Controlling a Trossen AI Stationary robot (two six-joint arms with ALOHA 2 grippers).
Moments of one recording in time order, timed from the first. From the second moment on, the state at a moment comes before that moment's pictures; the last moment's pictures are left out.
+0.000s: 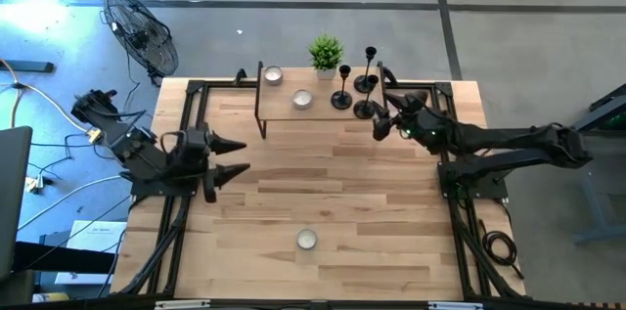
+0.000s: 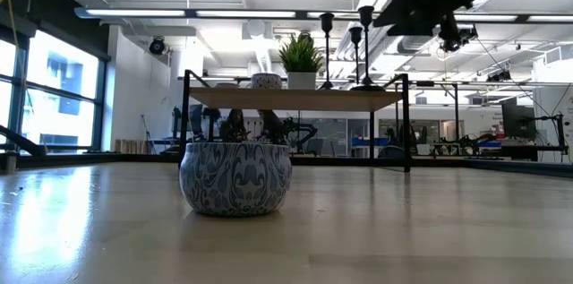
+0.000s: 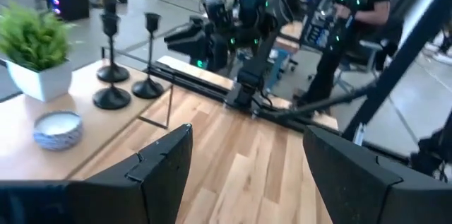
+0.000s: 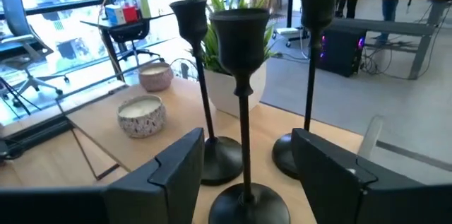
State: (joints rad) left arm -0.65 0.86 1.10 -0.45 -0.89 -0.48; right arm -0.16 0.95 0.59 0.18 0.67 0.23
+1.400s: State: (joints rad) left arm -0.65 1.36 1.10 -0.09 -0.80 -0.95; right arm 0.14 0.38 0.59 -0.26 0.39 0.20
